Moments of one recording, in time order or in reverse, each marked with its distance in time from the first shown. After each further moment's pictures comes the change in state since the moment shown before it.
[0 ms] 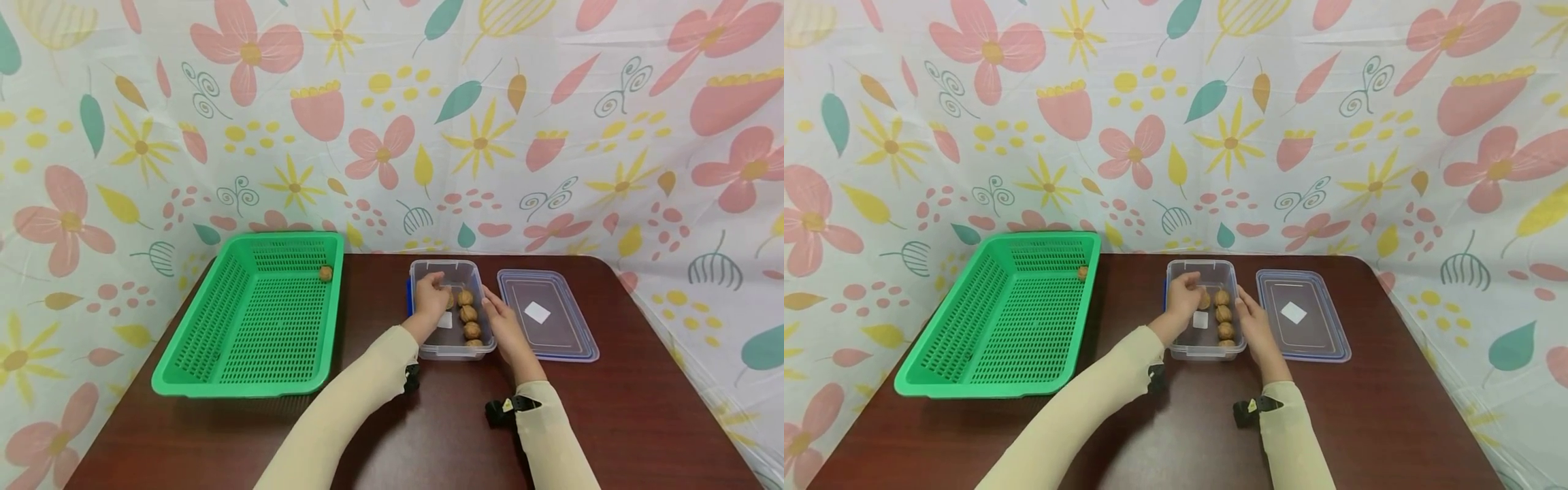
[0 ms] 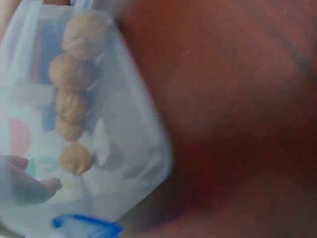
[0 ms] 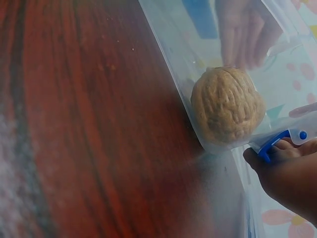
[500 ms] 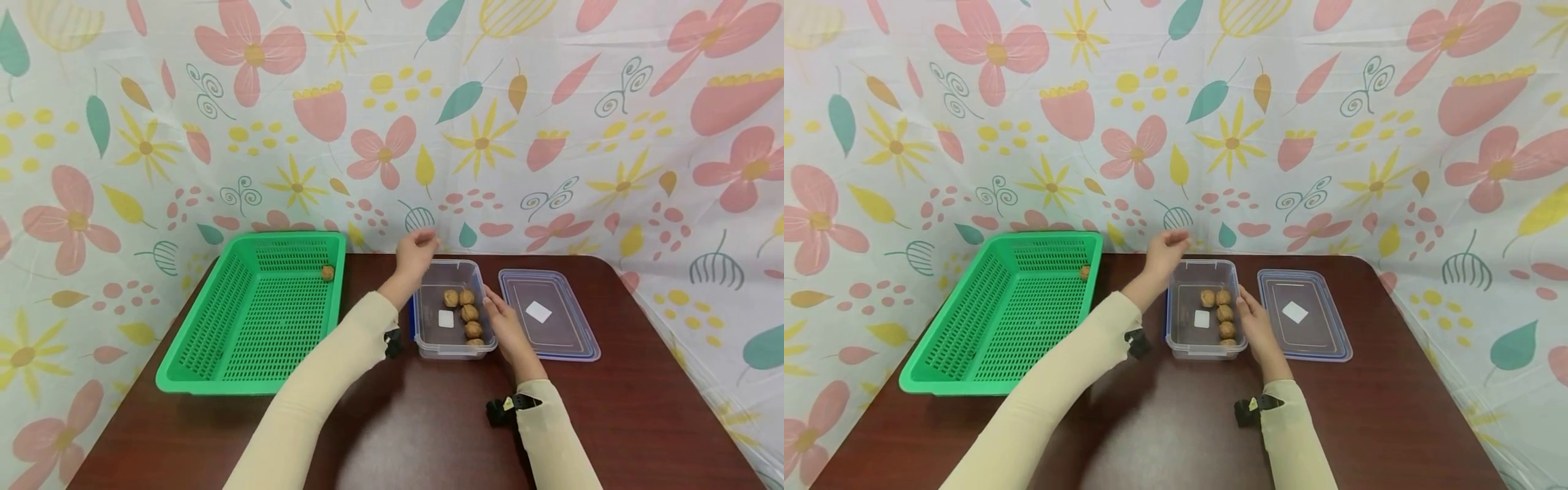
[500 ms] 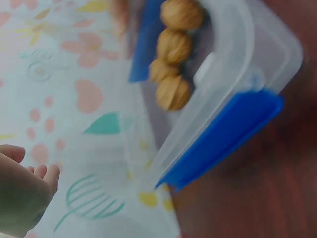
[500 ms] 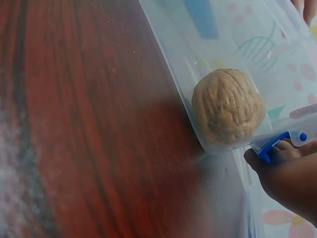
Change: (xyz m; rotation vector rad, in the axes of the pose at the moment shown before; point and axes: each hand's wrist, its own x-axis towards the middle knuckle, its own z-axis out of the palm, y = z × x) left_hand 0.013 0.099 -0.051 -0.073 -0.006 0.010; right_hand 0.000 0.000 -0.001 -0.011 -0.010 0.008
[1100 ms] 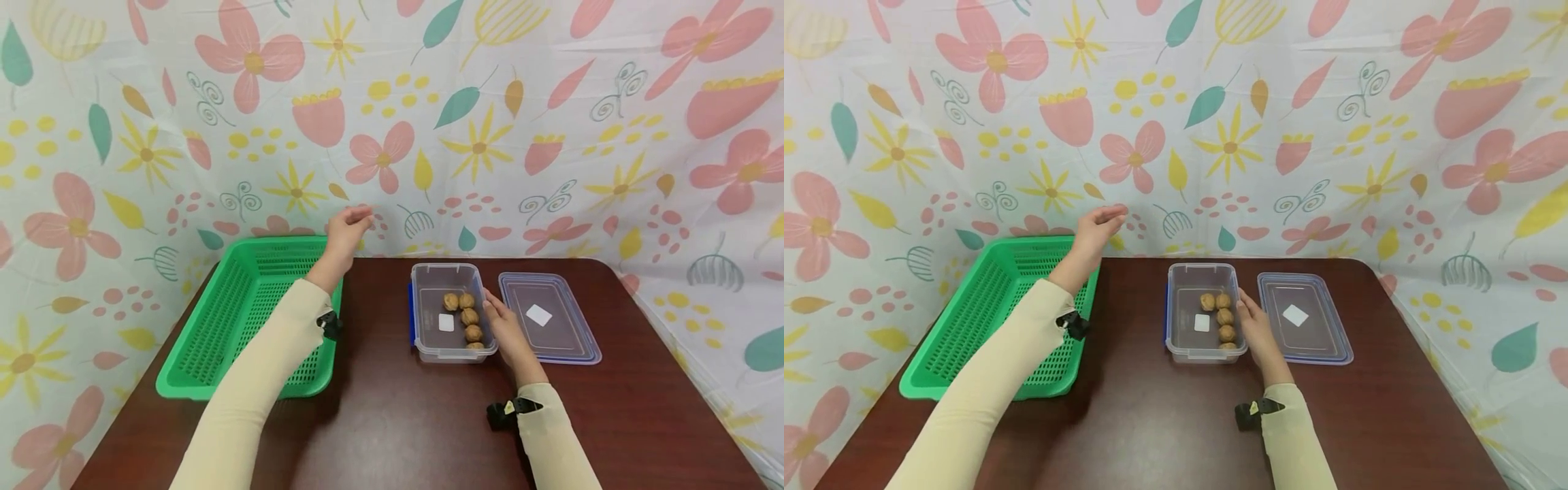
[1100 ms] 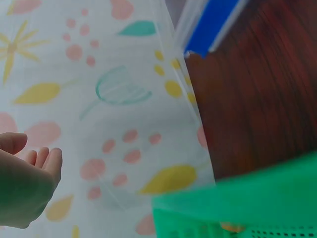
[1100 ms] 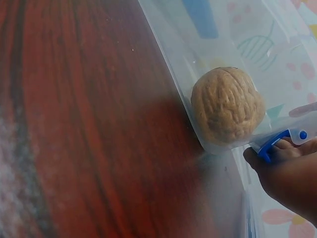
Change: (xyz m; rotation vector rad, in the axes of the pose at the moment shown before) left_hand 0.026 0.037 -0.114 -0.028 0.000 0.018; right_hand -0.003 -0.002 -0.001 -0.008 -0.004 0.006
